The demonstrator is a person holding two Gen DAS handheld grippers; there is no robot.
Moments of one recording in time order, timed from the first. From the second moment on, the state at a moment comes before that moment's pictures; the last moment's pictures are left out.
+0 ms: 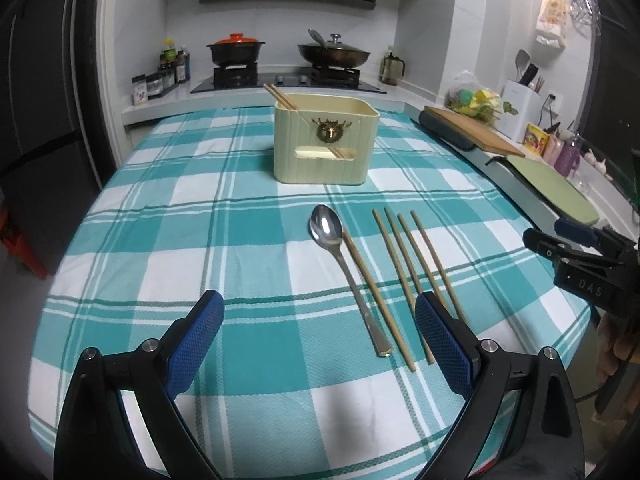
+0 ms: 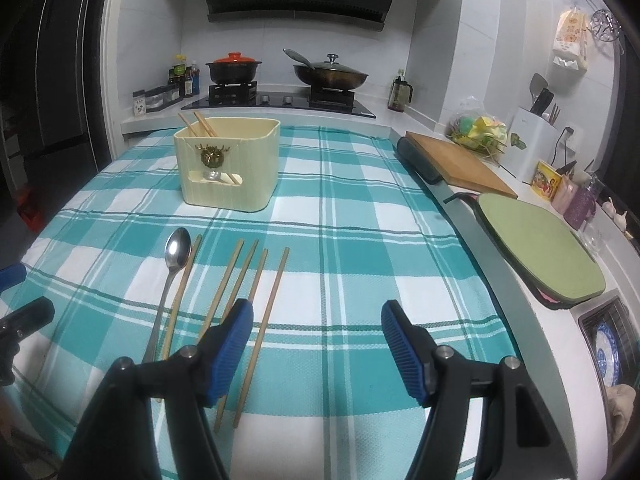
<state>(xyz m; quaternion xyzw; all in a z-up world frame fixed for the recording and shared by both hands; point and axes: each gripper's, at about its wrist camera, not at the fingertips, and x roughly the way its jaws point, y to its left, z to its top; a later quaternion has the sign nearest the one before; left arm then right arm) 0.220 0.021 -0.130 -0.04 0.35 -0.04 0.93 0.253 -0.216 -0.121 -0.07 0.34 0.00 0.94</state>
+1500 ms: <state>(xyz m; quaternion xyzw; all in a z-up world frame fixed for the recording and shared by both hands) 0.233 0.026 -0.178 -0.09 0.39 -0.01 0.92 0.236 -0.226 -0.184 -0.02 0.34 0.02 0.94</state>
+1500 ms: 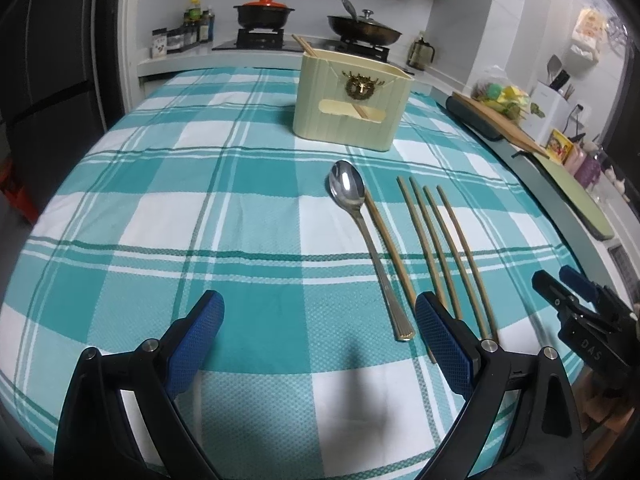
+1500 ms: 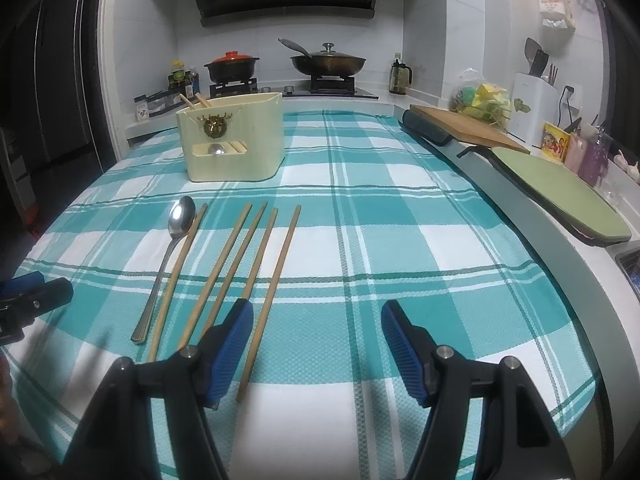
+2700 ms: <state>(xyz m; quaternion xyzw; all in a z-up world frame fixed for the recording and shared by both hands) 0.353 0.008 -0.229 -0.04 0.45 0.01 0.89 0.315 -0.223 -0.197 0.02 0.40 0.09 0.91</state>
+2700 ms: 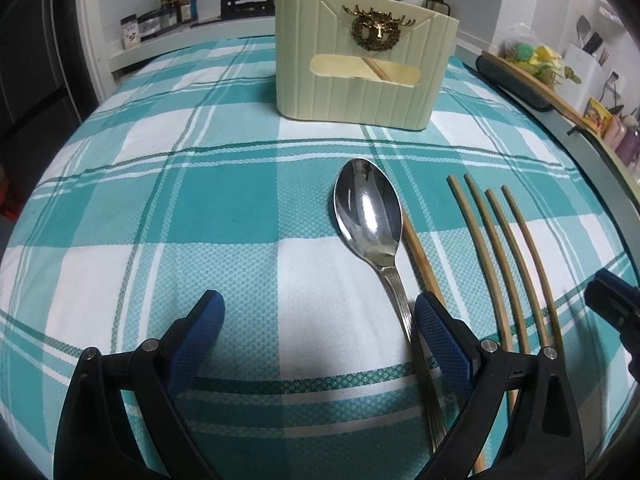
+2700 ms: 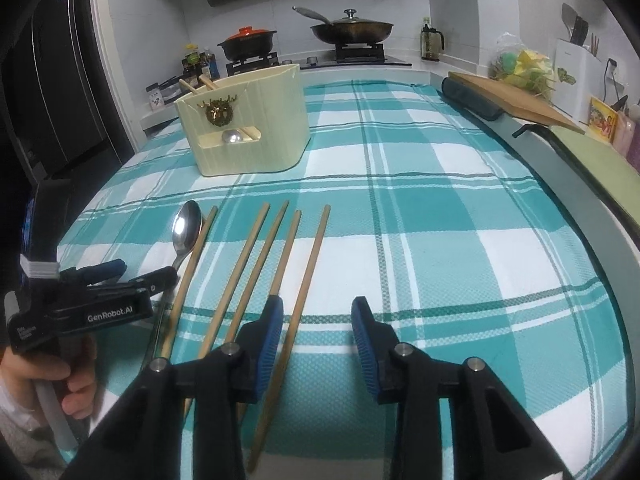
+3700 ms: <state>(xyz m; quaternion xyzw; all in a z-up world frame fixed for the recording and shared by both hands) 0.352 0.020 -0.226 0.01 0.47 -0.04 0.88 0.359 -0.234 -0.223 0.01 0.50 0.10 0.86</state>
